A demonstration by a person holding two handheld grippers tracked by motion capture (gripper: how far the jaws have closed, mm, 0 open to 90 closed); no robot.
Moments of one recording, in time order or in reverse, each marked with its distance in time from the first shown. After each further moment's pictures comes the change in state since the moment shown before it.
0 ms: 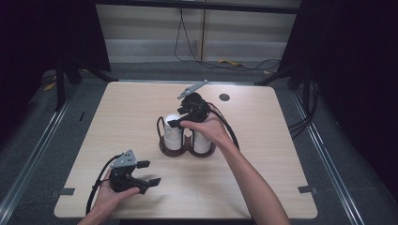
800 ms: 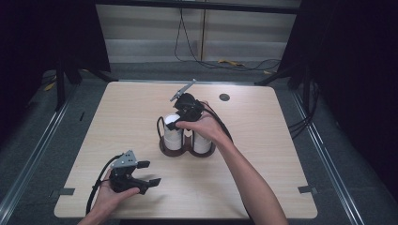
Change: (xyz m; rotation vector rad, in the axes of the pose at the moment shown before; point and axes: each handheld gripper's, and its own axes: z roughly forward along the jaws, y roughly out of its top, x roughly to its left) left arm 0.000 0.000 0.000 0.011 0.004 0.005; right arm 0.000 0.009 0.019 0.157 -0.006 -0.044
